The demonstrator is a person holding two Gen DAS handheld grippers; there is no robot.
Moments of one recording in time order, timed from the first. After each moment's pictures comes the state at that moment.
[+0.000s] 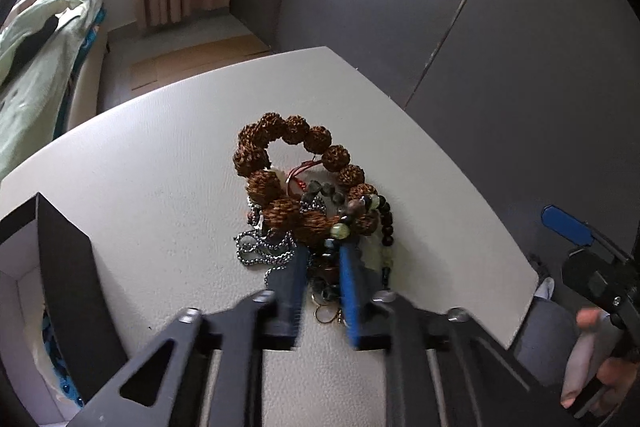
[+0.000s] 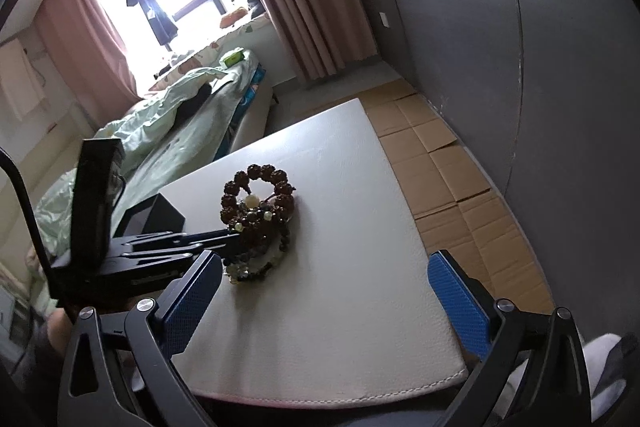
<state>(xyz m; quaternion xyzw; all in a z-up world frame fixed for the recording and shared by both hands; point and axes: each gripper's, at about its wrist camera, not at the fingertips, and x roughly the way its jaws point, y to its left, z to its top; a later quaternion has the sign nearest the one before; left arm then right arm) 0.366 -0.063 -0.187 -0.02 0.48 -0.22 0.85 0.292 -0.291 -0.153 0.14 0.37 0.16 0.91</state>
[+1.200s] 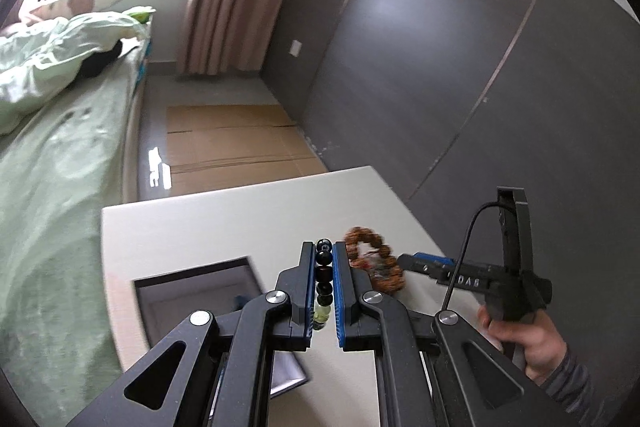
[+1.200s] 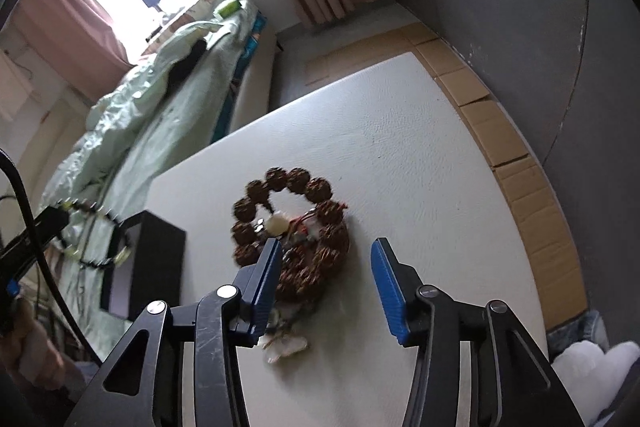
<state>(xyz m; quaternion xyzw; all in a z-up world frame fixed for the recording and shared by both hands) 0.343 0.068 -0.093 -0.11 0.38 -0.19 0.90 0.396 -0.217 -0.175 0.14 0.48 0.18 0.85</state>
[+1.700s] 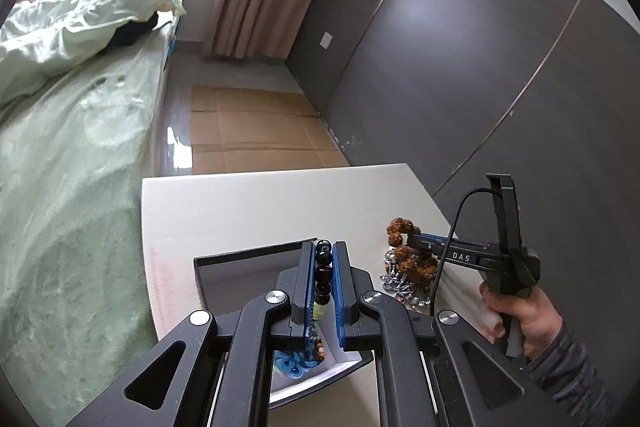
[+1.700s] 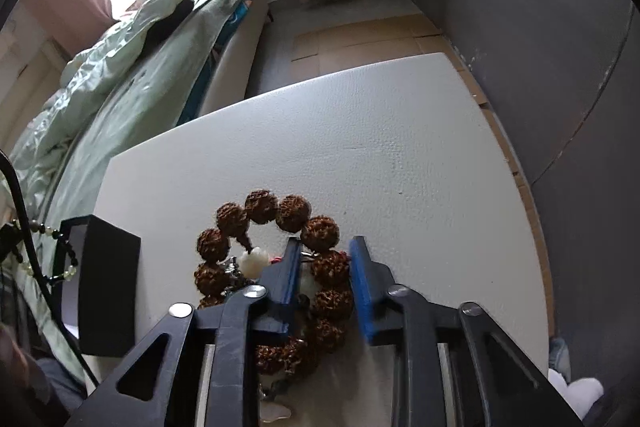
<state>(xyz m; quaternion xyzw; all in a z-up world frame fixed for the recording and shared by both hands) 0.343 0.119 -0.109 -0.15 0.40 -0.16 0.89 0.442 -0.180 -0.188 0.05 0.51 0.16 0.84</state>
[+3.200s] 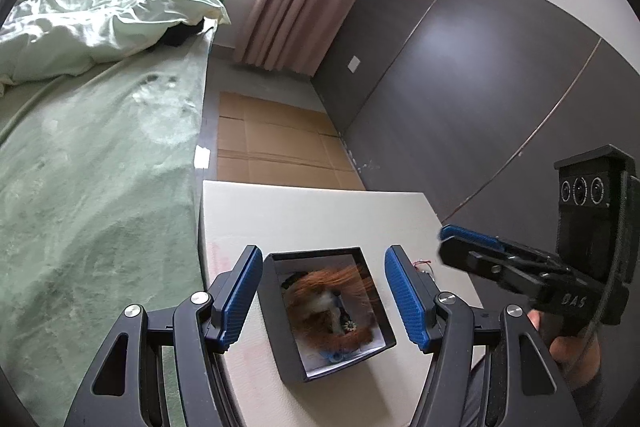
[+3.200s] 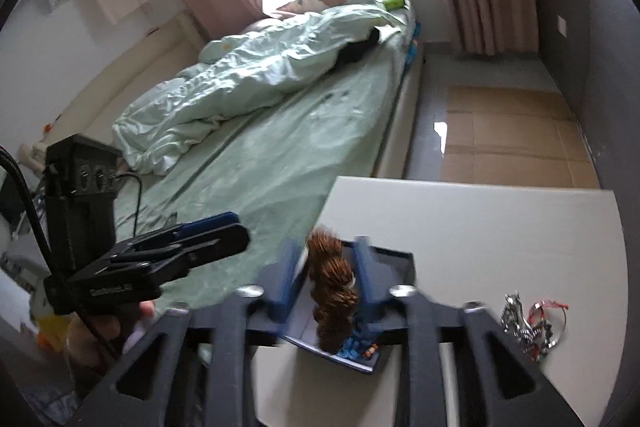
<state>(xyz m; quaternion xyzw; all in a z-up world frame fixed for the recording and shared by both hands) 0.315 0.179 -0.088 -0.20 0.38 -0.13 0.90 0.364 -0.037 -0.065 0.04 0.42 0.37 0.83</state>
